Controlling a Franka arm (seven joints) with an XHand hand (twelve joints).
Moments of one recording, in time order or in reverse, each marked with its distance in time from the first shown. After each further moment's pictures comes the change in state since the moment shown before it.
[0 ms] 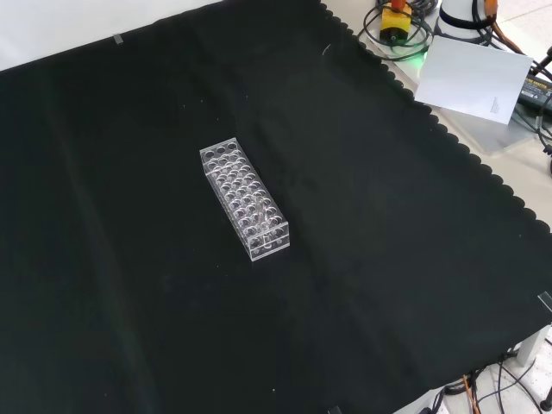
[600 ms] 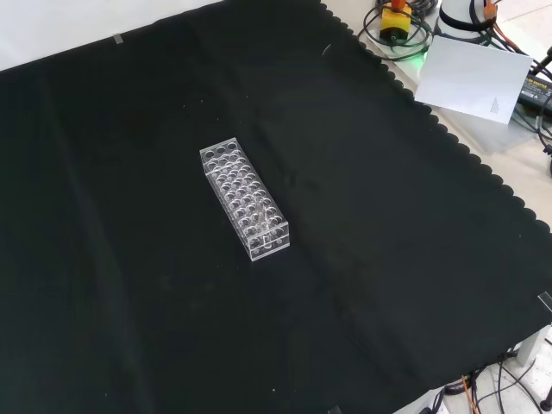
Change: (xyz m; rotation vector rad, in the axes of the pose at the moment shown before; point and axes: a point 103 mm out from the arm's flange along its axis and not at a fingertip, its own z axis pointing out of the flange) arm 0.034 0.078 0.041 0.150 -0.019 -0.116
